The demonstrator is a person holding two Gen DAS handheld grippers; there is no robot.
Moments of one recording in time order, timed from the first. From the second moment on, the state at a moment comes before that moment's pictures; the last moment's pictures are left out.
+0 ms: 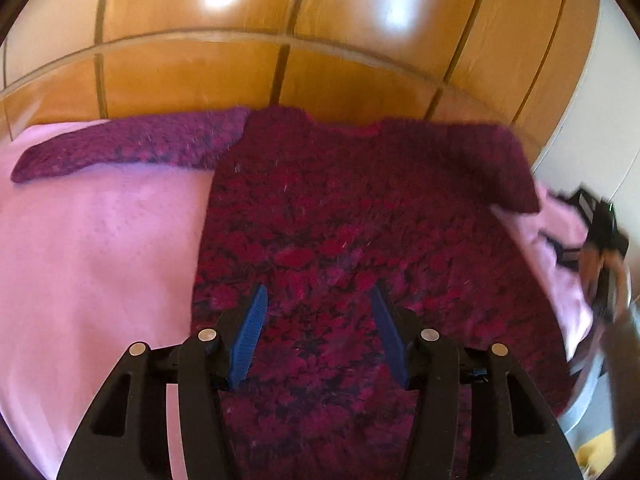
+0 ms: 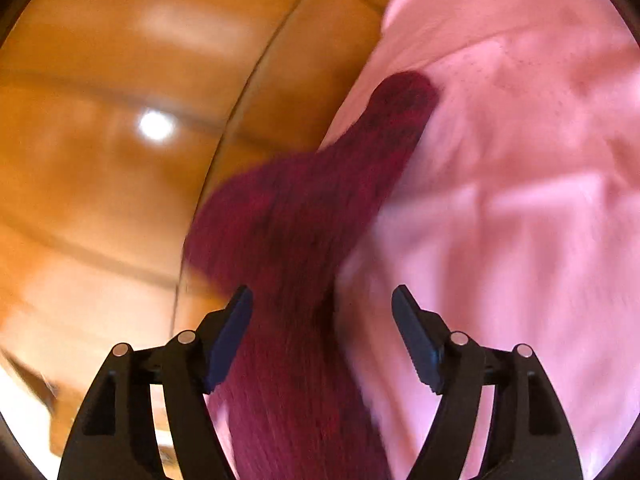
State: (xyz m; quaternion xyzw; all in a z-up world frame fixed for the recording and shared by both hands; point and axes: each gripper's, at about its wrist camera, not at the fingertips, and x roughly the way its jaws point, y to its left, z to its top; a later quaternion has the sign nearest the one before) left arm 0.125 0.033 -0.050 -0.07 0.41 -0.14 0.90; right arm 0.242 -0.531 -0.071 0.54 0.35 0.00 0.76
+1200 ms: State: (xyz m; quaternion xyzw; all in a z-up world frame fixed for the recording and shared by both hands) left arm 0.120 0.108 -0.063 -0.25 0.42 -0.11 0.86; right arm 0.291 -0.581 -0.018 0.12 0.40 -0.33 0.85
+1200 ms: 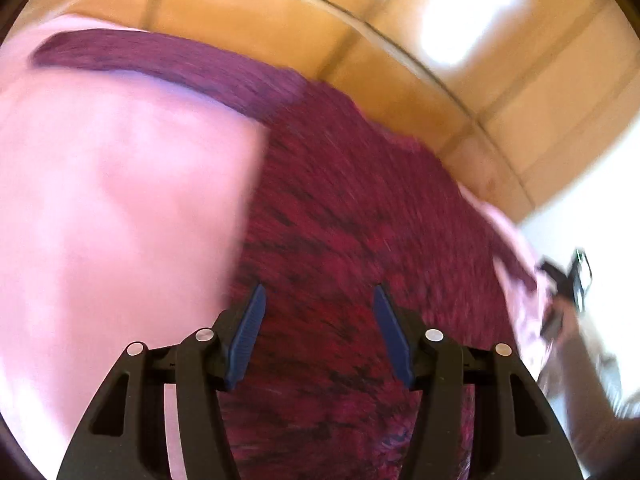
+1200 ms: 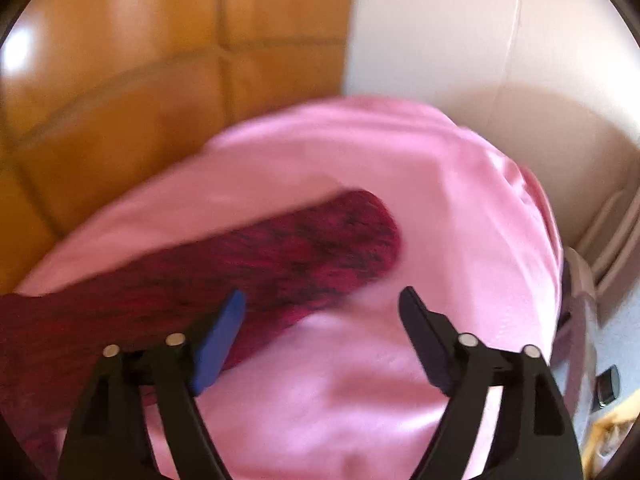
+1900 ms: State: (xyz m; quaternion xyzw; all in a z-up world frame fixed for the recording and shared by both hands) left arm 0.222 0.364 -0.055 -0.43 0.32 0.14 0.83; right arm 0.295 -0.223 -0.074 -0.01 0.47 0.09 0.88
